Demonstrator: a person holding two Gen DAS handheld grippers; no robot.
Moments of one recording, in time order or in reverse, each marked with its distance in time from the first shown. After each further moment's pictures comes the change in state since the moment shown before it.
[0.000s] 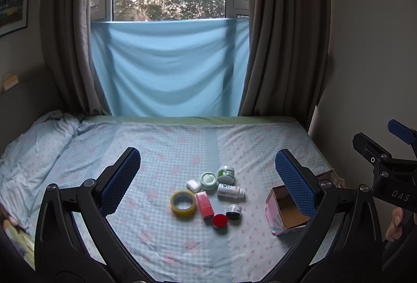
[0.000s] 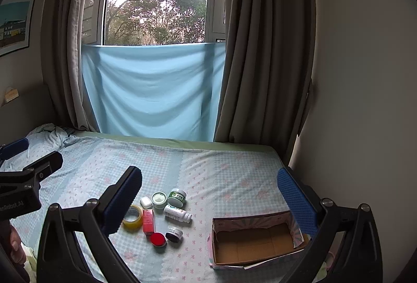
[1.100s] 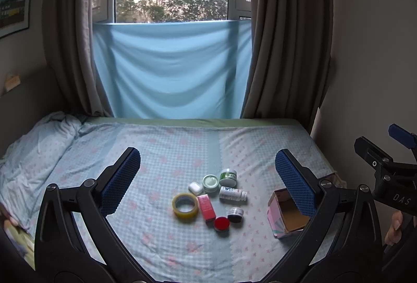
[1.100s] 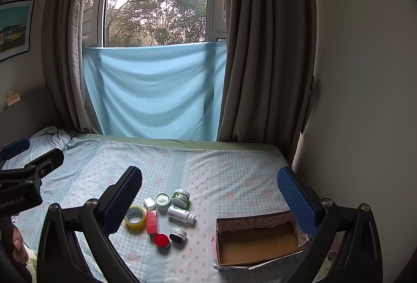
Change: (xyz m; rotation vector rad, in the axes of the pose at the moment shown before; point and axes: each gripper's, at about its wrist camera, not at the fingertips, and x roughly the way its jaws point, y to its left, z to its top) left arm 0.004 -0.004 0.001 0.003 -0.008 0.014; right arm -0.002 0.001 0.006 0.020 -0.002 0.013
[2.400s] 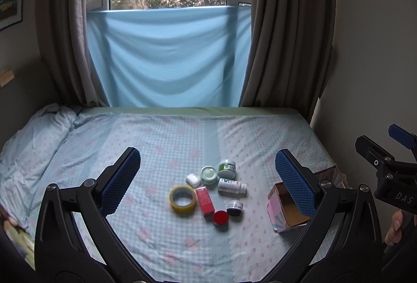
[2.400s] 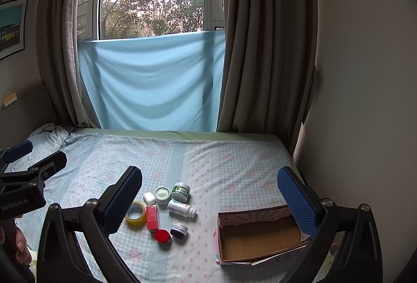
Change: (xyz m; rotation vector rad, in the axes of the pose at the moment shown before) left arm 0.031 0.003 0.000 -0.005 0.085 -0.015; right arm 0.026 0.000 0.000 0.020 0.076 0.002
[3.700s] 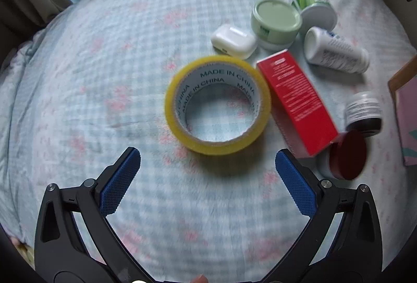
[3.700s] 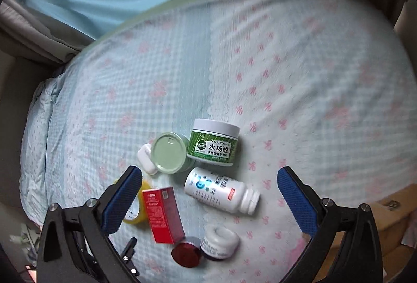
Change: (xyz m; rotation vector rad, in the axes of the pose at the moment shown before) left arm 0.400 0.087 -0.253 0.167 0.631 0.064; right arm 0.483 0.042 -0.110 0.189 0.812 0.304
